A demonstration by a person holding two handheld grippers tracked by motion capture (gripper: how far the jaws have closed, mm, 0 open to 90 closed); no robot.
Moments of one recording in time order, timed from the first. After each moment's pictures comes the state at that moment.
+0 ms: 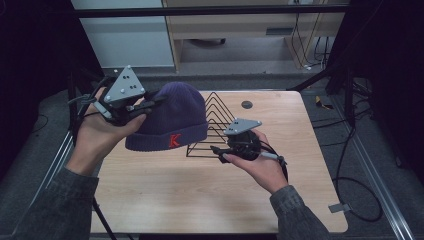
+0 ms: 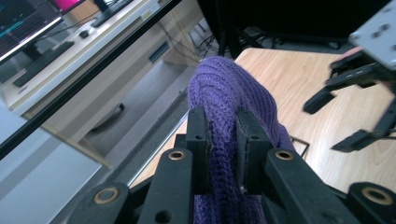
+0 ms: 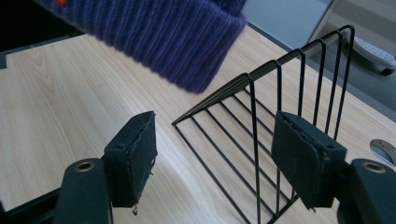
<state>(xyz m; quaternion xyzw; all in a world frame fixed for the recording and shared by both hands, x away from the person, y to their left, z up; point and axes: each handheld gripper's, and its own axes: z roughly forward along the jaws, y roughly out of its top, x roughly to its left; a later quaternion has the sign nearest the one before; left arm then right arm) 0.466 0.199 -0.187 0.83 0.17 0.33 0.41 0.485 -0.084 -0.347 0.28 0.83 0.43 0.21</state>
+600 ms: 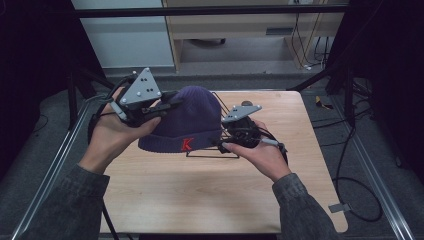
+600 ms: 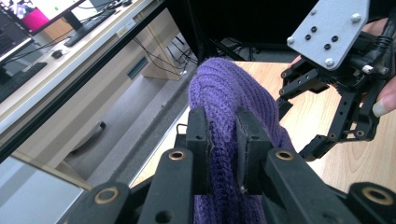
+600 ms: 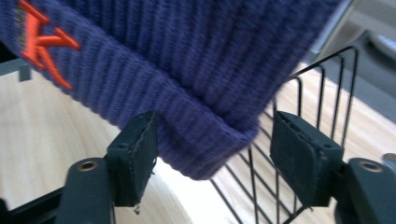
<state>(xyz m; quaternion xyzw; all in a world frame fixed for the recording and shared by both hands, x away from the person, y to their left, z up) 0.469 0.171 -0.191 0.84 0.13 0.31 0.42 0.503 -0.084 -0.324 0.26 0.84 0.44 0.17</state>
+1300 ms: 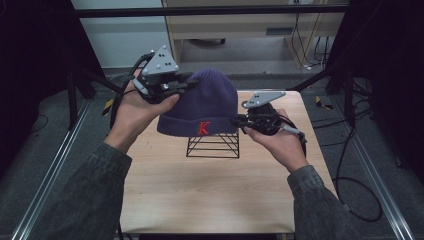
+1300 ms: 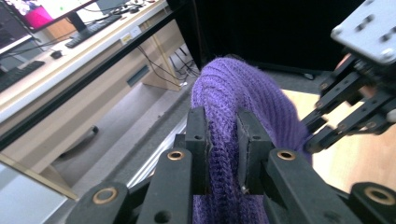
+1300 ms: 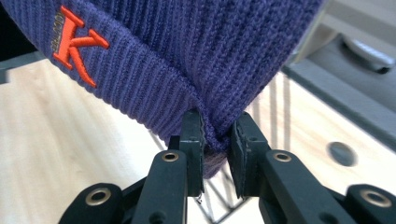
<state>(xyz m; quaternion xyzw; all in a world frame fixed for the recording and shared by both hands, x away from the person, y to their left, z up) 0.521 0.141 -0.181 0.82 0.16 0.30 0.46 0.518 -0.131 -0.297 0.28 0.83 0.43 0.20</state>
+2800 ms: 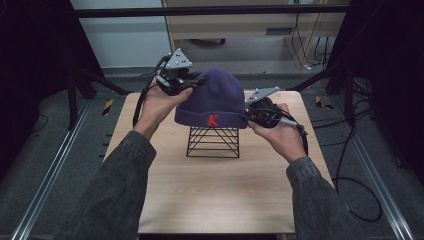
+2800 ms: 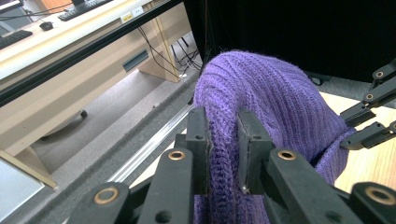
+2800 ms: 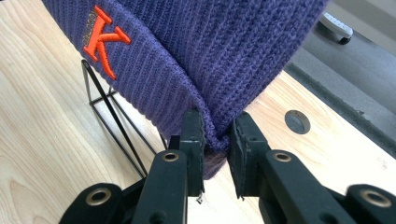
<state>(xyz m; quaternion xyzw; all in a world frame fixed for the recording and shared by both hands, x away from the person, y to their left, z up) 0.595 0.129 -0.240 0.82 0.21 0.27 0.47 0.554 -0.140 -0.319 0.31 0.85 0.36 0.23</state>
